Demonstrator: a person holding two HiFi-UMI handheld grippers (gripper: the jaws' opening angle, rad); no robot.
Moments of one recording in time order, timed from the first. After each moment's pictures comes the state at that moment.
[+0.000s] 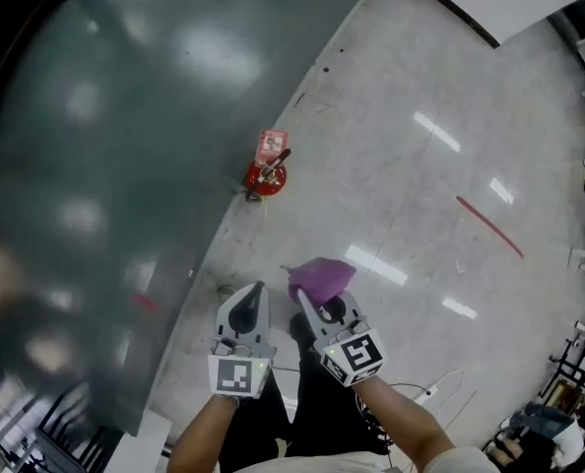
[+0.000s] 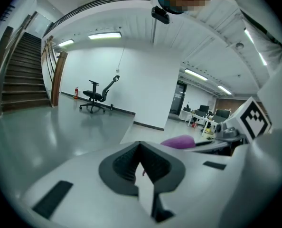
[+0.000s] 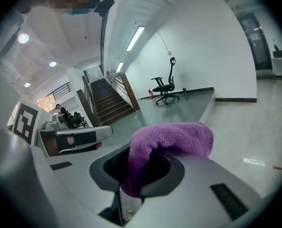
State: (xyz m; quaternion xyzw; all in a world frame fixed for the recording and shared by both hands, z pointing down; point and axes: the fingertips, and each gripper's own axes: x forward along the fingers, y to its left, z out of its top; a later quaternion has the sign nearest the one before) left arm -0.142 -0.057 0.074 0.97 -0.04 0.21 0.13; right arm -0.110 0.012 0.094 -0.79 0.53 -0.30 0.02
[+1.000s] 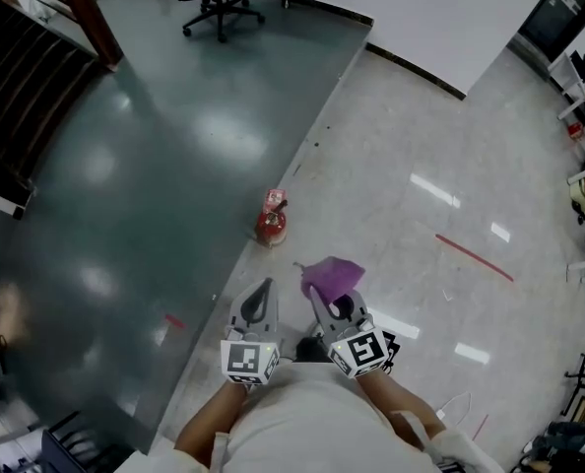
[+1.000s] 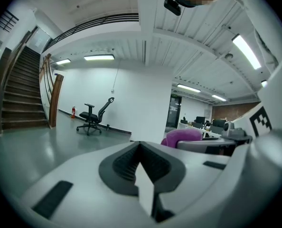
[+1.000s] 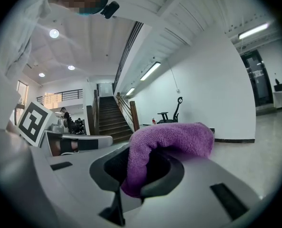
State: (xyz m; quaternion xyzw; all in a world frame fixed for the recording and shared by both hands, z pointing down) left arm -0.174 -0.016 -0.176 0.99 -0.03 0.11 0.08; right arm -0.135 0.067 -0.181 -0.84 0.53 -0.12 0.02
